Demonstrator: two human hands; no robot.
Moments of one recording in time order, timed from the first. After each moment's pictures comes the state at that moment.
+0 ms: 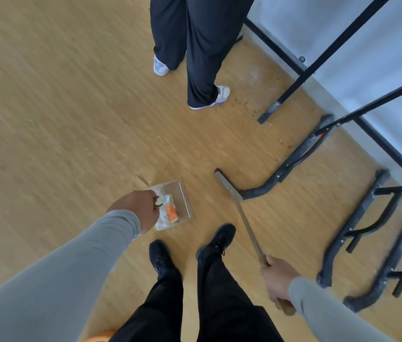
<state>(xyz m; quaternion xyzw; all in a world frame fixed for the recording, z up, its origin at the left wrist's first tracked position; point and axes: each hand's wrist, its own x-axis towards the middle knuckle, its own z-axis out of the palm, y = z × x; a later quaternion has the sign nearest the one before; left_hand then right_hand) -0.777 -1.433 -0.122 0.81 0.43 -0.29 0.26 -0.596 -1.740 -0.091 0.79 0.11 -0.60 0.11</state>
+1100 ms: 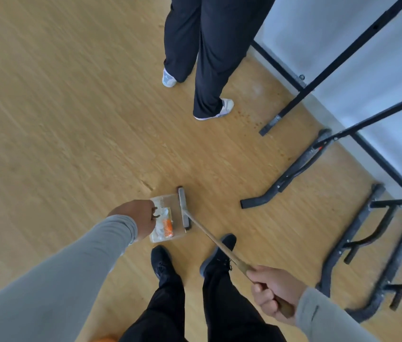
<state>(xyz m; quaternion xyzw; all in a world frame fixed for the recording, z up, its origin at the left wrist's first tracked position) -0.823 -1.422 -0.122 0.82 0.41 -0.31 0.25 -0.632 -1.728 -0.055 0.62 -0.24 -0.70 -0.27</state>
